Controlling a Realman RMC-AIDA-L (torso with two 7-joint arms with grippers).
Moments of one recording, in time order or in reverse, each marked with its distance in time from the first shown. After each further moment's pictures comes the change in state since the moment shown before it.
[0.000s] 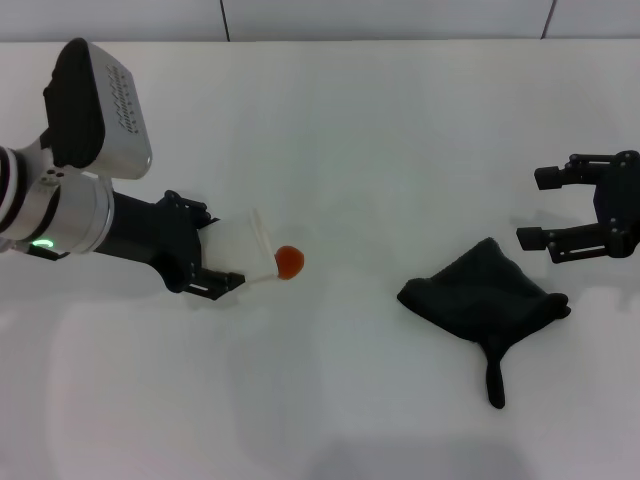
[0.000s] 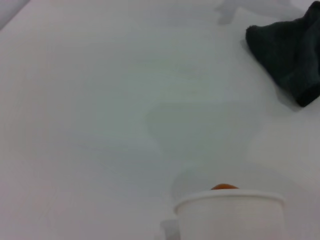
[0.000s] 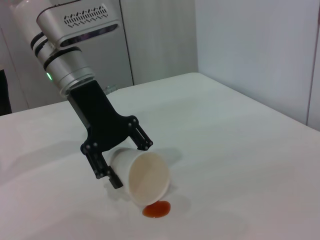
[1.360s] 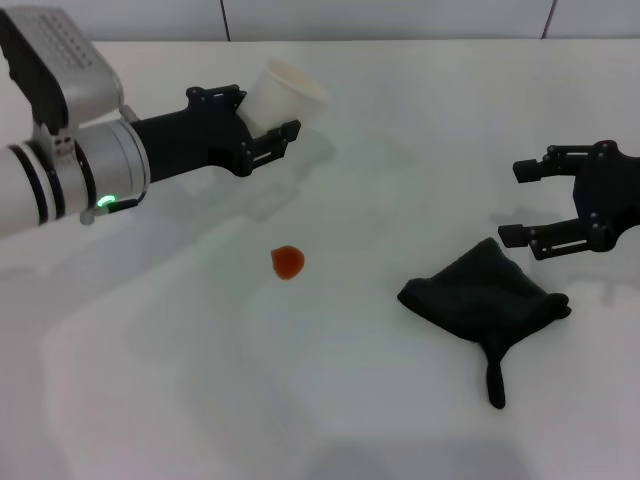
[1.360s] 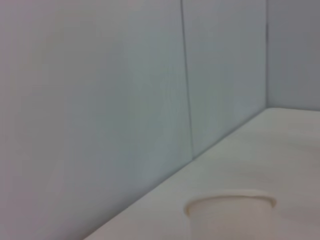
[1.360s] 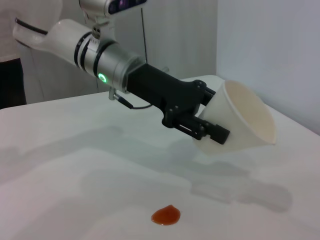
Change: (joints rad) left arm -0.067 0.004 -0.108 -0.503 -0.816 -0.305 0.559; right arm 0.036 0.001 -0.037 -0.004 0.000 0.003 -0.028
